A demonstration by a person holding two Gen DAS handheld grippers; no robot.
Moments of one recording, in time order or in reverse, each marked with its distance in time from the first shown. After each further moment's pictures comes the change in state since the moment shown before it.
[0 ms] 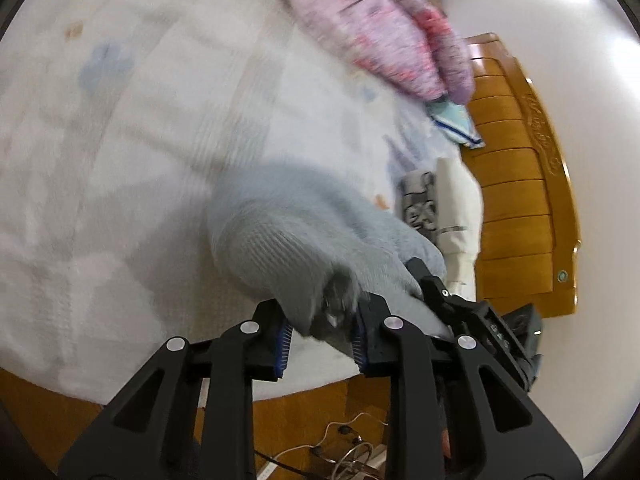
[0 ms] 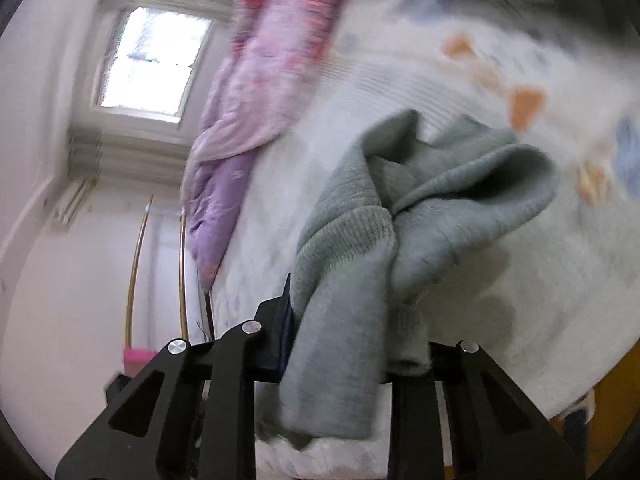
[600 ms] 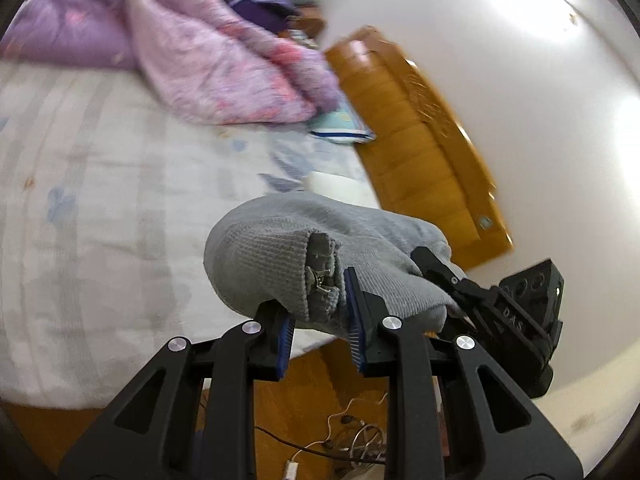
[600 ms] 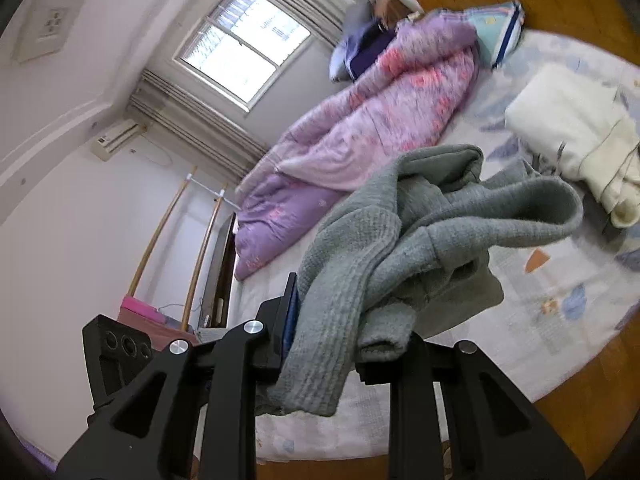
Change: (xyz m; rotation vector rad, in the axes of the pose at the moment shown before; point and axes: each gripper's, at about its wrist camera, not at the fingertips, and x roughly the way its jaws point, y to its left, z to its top) left arm -0.176 -0.174 -0.023 0.349 -0.054 -0.177; right arm -0.207 0.184 0.002 -0.284 -0.137 0.028
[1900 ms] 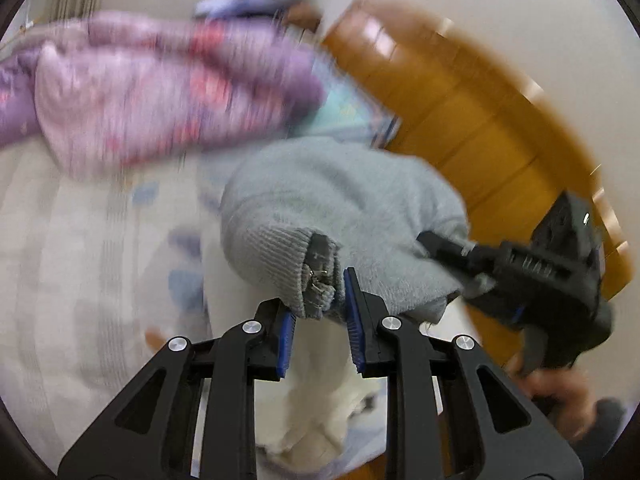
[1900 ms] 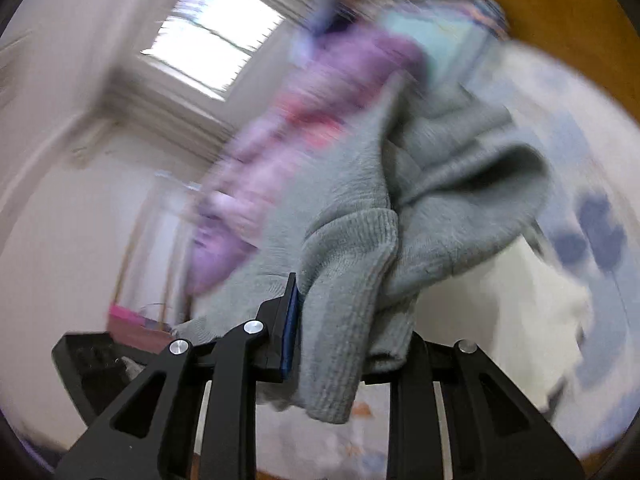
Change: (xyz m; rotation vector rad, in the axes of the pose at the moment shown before) left arm 0.532 -0.178 0.124 0.093 0.006 0.338; right arm 0.083 -0.422 0.366 0.103 0.295 -0.071
